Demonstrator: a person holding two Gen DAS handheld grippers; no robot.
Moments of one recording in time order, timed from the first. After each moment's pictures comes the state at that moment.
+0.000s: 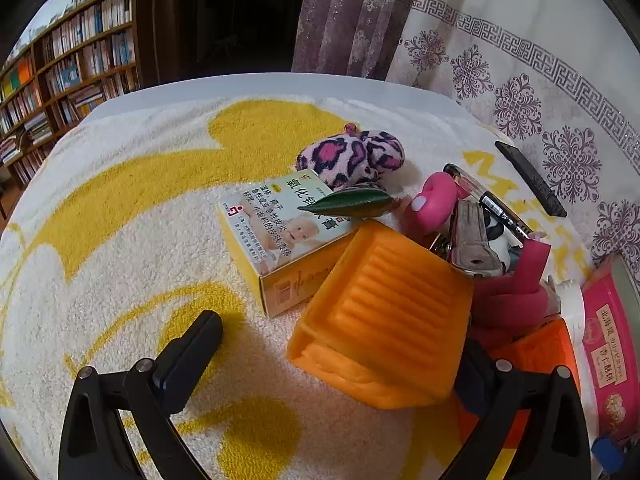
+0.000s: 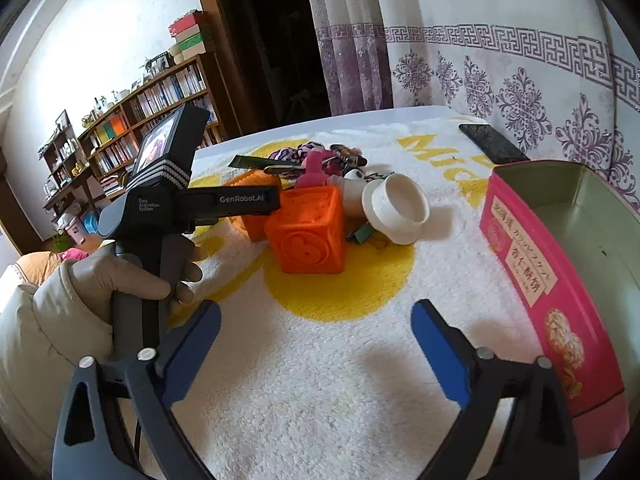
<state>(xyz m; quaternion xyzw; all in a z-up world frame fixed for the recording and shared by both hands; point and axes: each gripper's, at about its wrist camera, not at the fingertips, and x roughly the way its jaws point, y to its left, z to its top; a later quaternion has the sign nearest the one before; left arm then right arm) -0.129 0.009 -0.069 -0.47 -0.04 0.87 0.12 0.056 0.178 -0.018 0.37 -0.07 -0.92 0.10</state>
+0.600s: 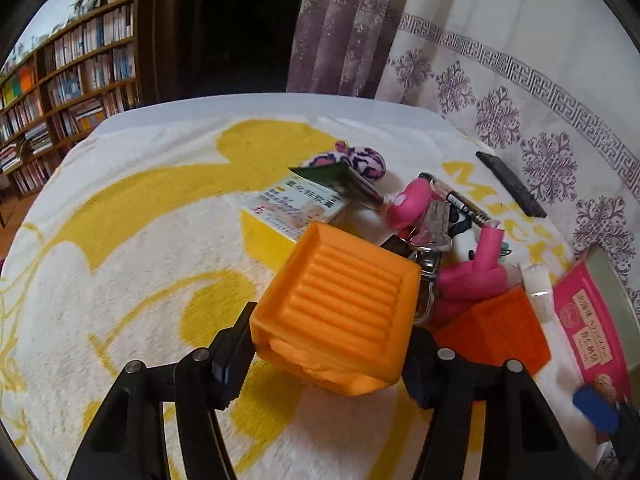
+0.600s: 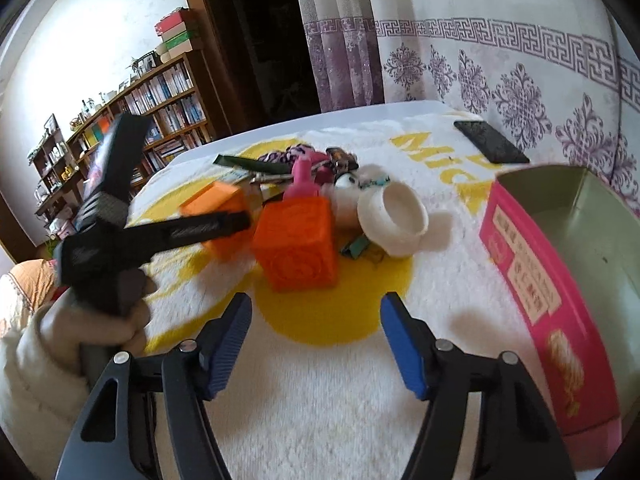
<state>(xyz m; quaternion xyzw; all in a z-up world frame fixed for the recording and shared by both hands) -0.094 -0.007 -0.045 -0.44 -0.05 0.89 0.13 0.030 0.174 -0.013 0.38 -0.07 -0.92 0.07</state>
